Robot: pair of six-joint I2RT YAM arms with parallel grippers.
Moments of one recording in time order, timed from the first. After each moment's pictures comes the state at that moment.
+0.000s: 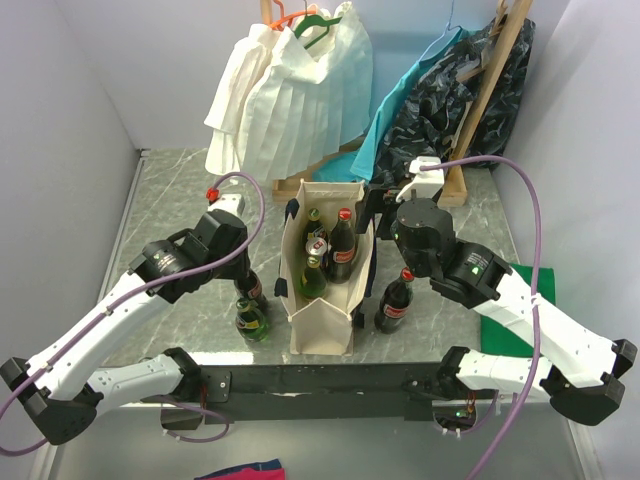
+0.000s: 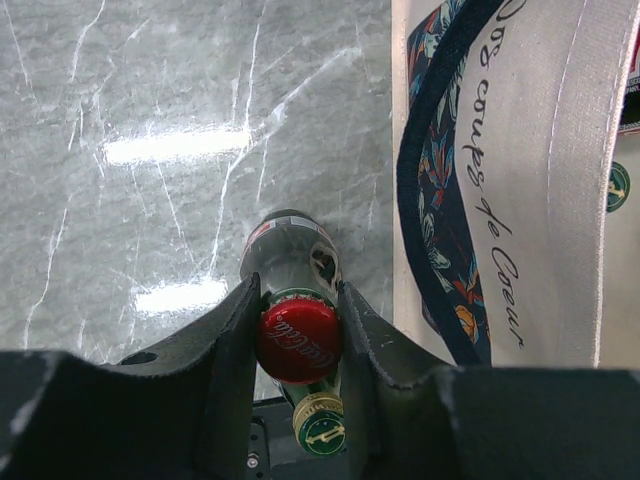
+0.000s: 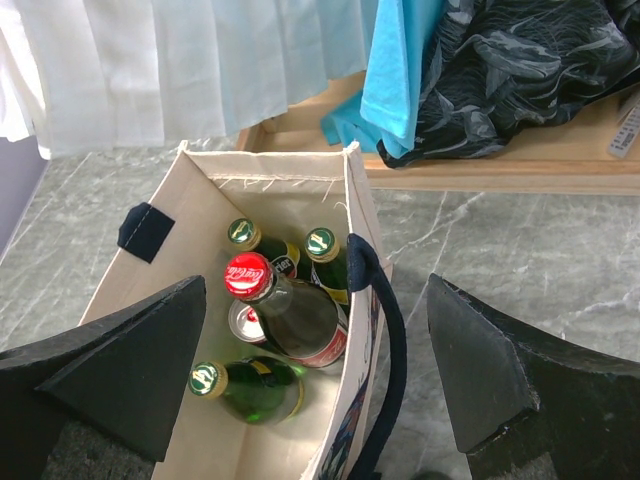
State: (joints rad) left arm -0.73 1.02 1.17 -1.00 -0.32 -0.57; right arm 0.91 1.03 1.25 -0.52 0.69 0.44
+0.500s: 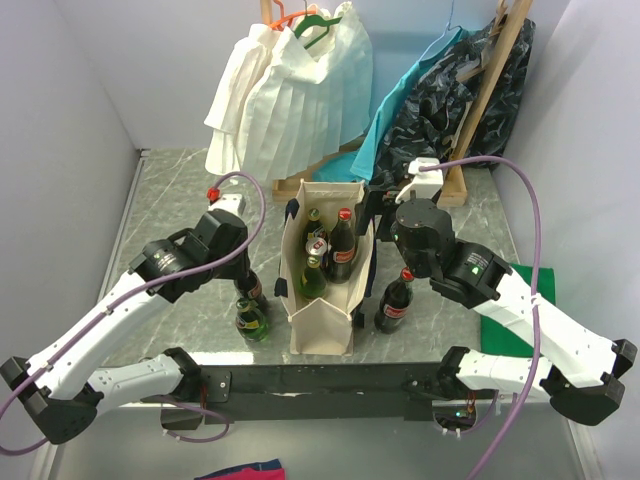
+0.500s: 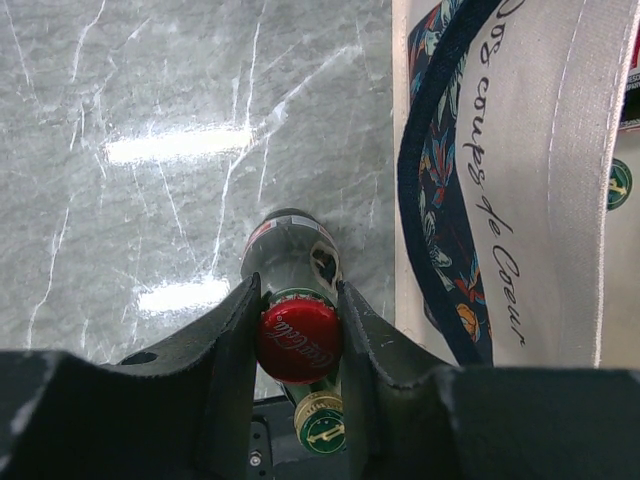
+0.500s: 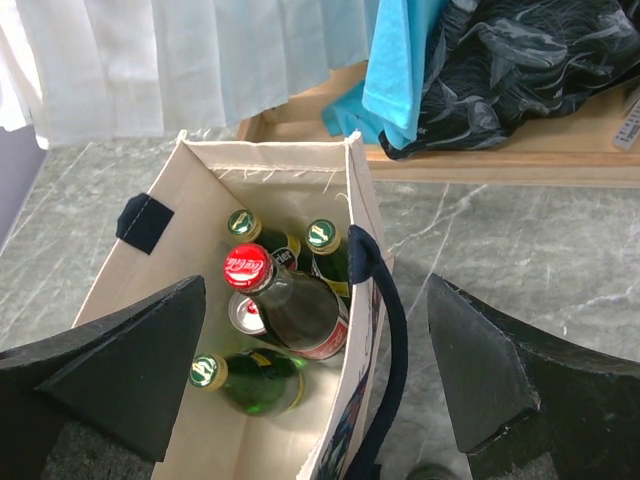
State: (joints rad) left arm -0.73 1.02 1.17 -1.00 -0.32 -0.56; right arm 0.91 1.03 1.25 -0.54 0.68 0.45
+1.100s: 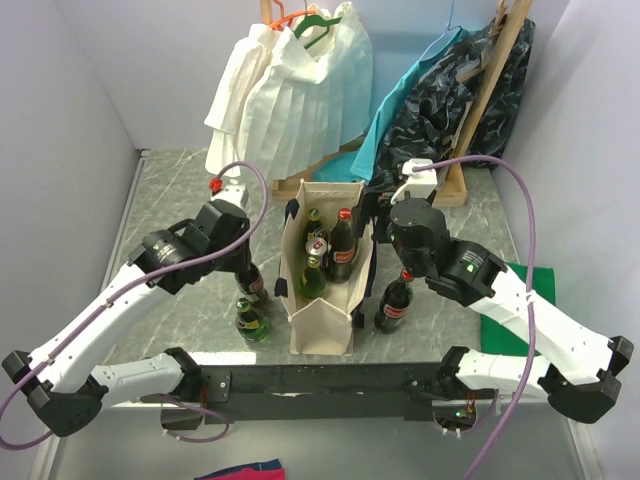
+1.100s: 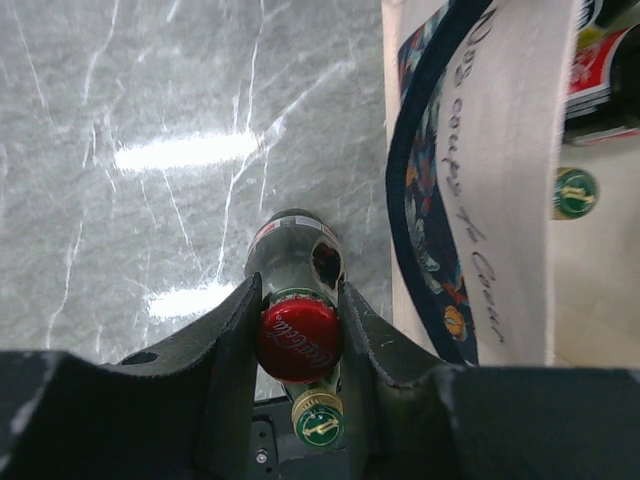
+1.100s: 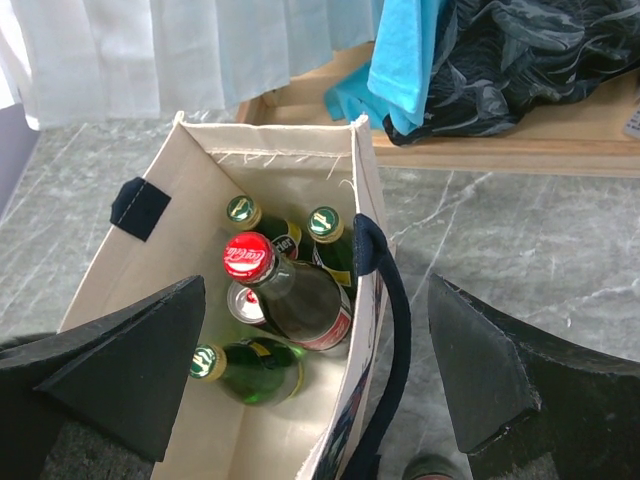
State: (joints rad) left arm -0.73 1.07 1.26 -1.04 -0.32 -0.53; right arm 0.91 1.05 1.25 -0.56 0.66 0.46
